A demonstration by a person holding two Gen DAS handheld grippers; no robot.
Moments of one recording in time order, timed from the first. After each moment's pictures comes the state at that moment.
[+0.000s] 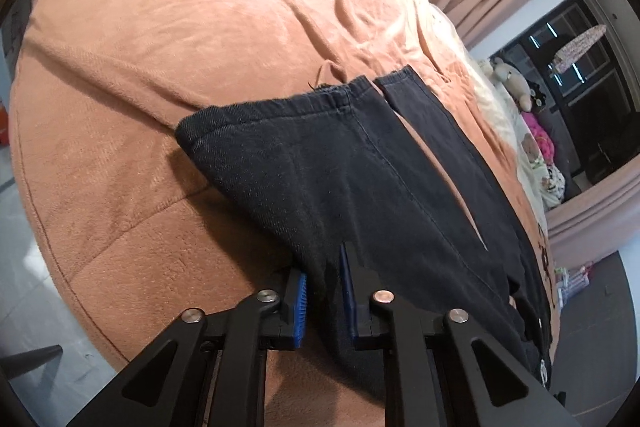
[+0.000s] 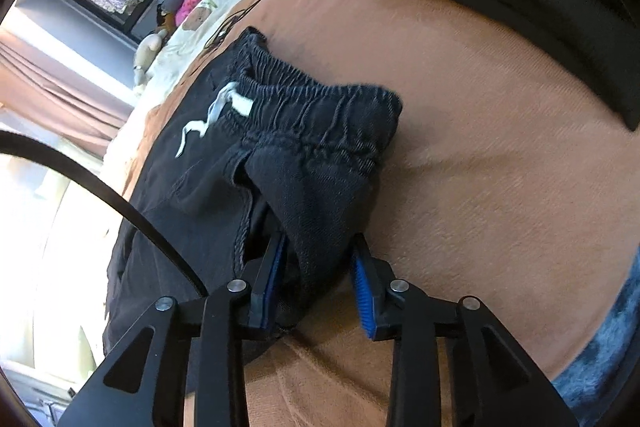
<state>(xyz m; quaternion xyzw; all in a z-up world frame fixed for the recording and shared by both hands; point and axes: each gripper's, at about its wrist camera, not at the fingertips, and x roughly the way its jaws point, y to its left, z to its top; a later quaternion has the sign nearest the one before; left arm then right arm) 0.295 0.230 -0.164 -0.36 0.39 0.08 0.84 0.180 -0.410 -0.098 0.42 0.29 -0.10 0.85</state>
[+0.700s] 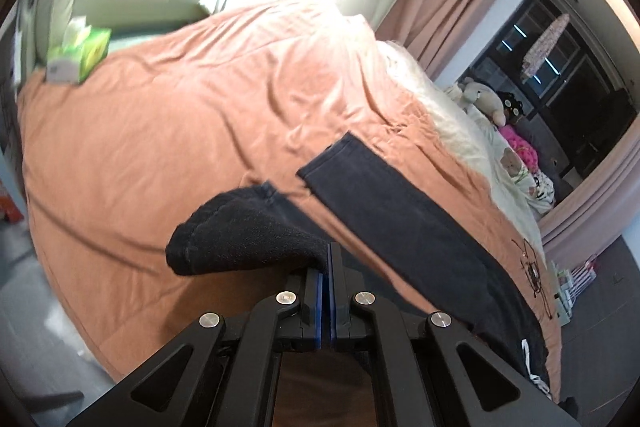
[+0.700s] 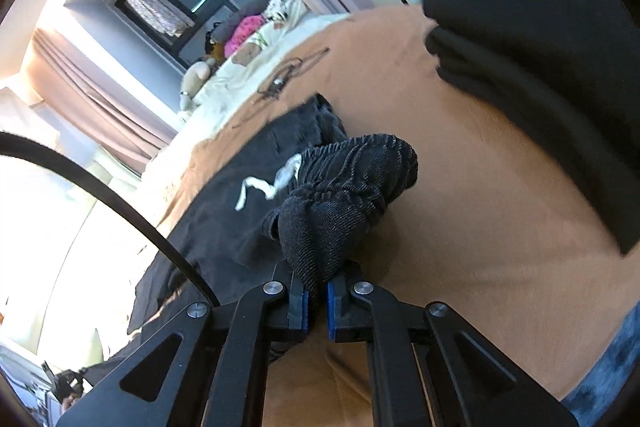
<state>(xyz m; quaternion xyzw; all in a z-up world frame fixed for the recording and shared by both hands) 0.326 0.206 -0.038 -0.30 0.32 0.07 0.90 0.171 -0.418 -0.033 0.38 0.20 -0.07 0.90</state>
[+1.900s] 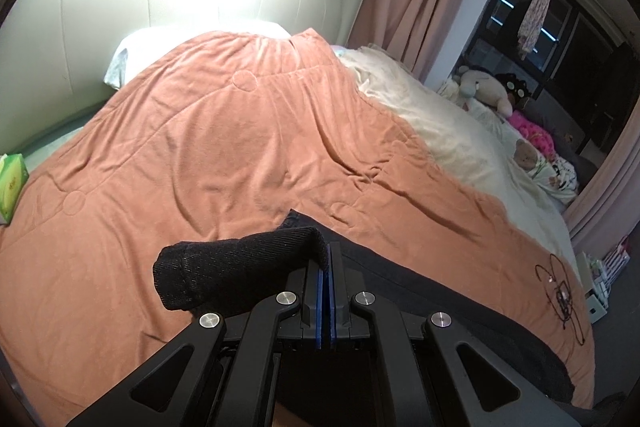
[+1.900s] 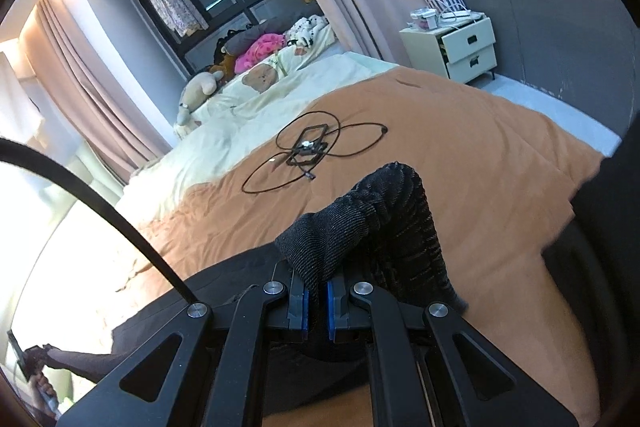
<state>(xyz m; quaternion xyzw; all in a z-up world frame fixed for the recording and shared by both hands) 0.556 0.153 0.016 -0.21 0.33 0.08 0.92 0.376 -0.423 0.069 0.29 0.19 -0.10 0.93</state>
